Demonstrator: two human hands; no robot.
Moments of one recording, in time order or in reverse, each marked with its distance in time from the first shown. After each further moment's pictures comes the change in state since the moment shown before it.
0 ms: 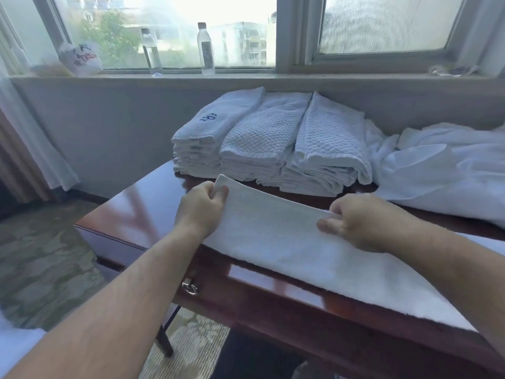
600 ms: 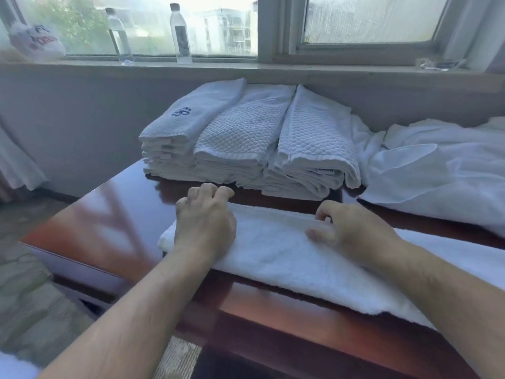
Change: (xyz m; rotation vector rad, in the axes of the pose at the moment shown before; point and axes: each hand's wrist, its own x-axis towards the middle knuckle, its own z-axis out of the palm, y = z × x) left_hand -0.009 0.028 0.047 0.579 -0.017 0.317; right_hand 0.033 0.038 0.032 0.098 0.137 -0.020
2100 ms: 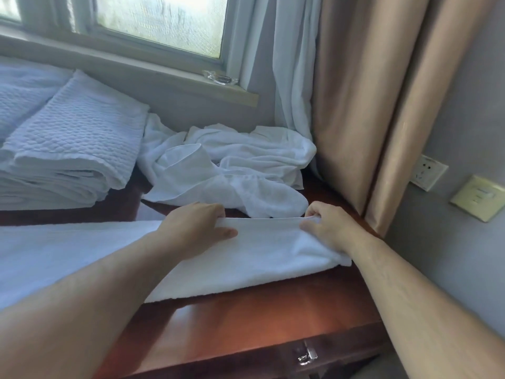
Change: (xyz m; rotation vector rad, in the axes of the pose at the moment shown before) left_hand -0.001 0.325 0.066 -0.326 -0.333 0.653; right_hand -0.166 0.304 -0.136 0.056 0.232 0.622
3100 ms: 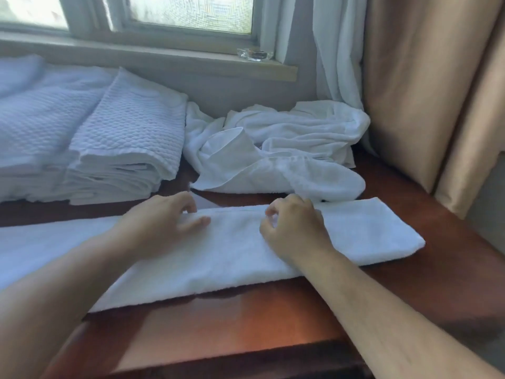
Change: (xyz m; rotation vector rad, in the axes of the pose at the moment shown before) left_hand -0.070 -0.104 -0.049 0.027 -0.011 -0.167; right_hand -0.052 -0.148 0.112 -0.086 0.146 -0.250
